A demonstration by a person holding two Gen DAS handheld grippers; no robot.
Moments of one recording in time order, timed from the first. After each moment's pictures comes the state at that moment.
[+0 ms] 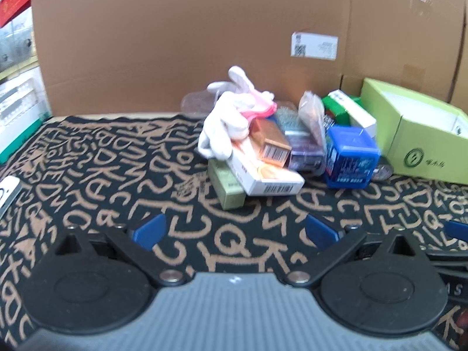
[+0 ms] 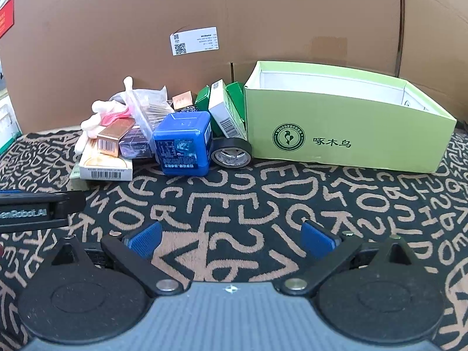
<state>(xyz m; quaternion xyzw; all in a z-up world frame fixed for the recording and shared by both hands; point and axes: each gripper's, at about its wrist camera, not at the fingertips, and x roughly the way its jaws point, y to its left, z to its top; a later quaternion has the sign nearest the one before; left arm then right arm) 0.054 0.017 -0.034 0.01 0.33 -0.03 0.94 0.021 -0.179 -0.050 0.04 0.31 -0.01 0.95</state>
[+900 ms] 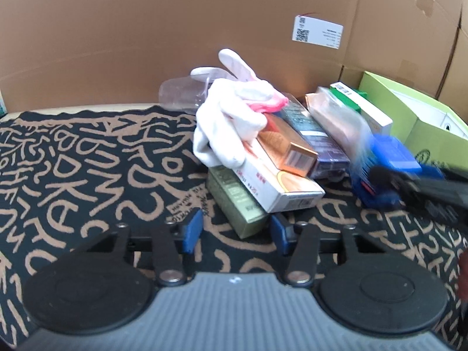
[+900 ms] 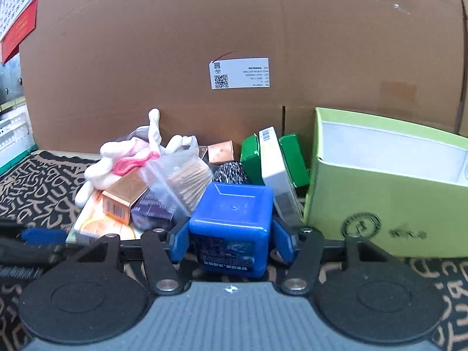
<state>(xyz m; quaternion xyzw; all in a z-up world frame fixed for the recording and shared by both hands) 0.118 0.051 -0.061 -0.01 0.37 -0.11 0.92 0.097 -0.155 -0.044 0.01 0.25 0.06 0.97</state>
